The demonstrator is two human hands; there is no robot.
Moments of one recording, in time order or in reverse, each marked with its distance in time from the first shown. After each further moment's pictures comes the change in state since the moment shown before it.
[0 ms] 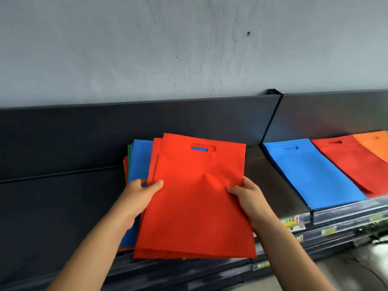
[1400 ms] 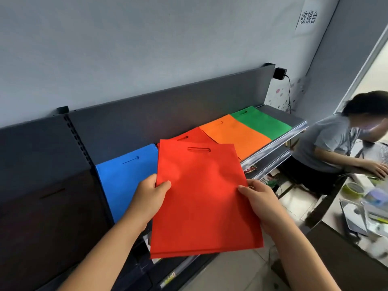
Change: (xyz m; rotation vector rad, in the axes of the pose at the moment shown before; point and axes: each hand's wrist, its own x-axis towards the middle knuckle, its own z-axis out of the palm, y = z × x) left_hand -0.099 0.166 0.574 0.183 -0.338 0.313; right_hand -0.024 -0.022 -0.581 -0.044 0.492 -0.043
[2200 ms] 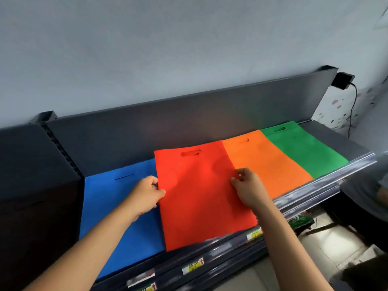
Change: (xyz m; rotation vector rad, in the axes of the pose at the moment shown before) left_hand 0.184 -0.015 0.040 0.219 0.062 -0.200; right_hand 0.275 -0.034 0.047 -0.512 -0.130 -0.212
